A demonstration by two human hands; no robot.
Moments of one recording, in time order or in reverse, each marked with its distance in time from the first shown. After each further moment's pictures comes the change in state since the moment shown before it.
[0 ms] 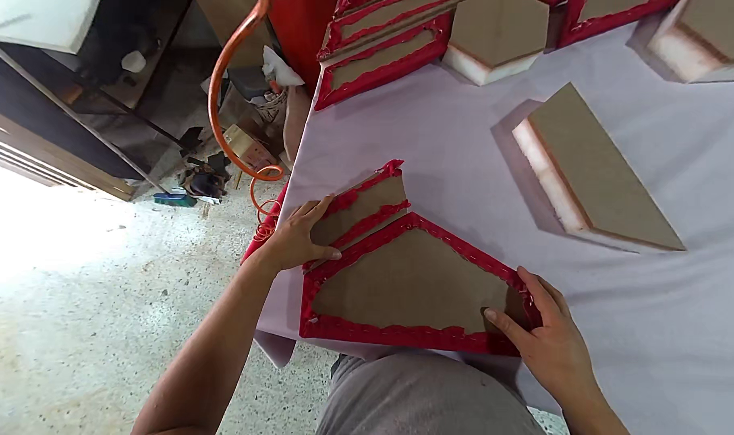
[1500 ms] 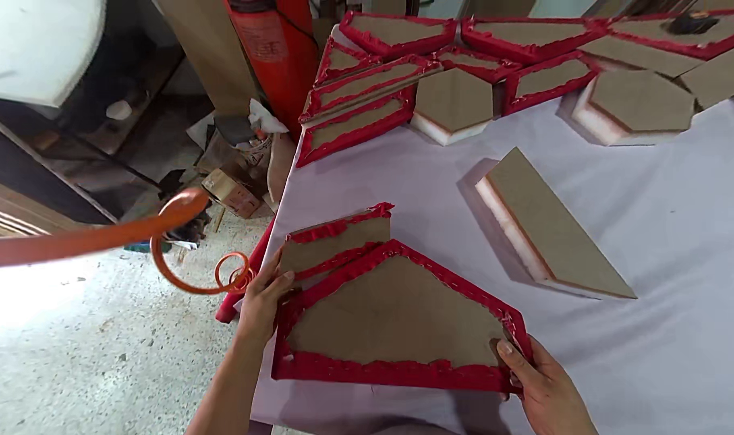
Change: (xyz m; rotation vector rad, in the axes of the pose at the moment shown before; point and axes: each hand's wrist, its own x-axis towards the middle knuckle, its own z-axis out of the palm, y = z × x) left_hand -0.005 0.004 0.022 -1.074 0.515 -0.264; right_hand 0.022 -0.020 -0.009 0.745 0.002 0.336
